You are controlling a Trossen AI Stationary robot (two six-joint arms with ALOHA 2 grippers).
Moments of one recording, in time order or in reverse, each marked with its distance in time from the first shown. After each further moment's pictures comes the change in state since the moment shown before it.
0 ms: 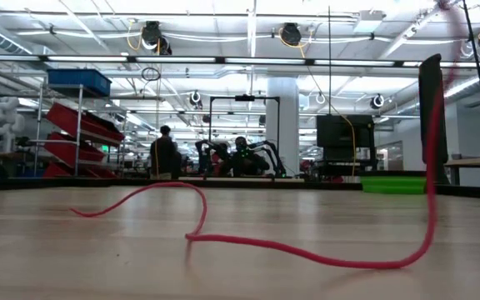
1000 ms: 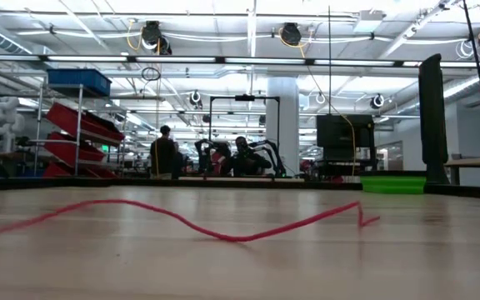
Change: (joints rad) left arm -0.274 -0.123 0.000 0.026 -0.454 0.103; right arm 0.053 -0.074 0.000 -0.774 0.529 0.337
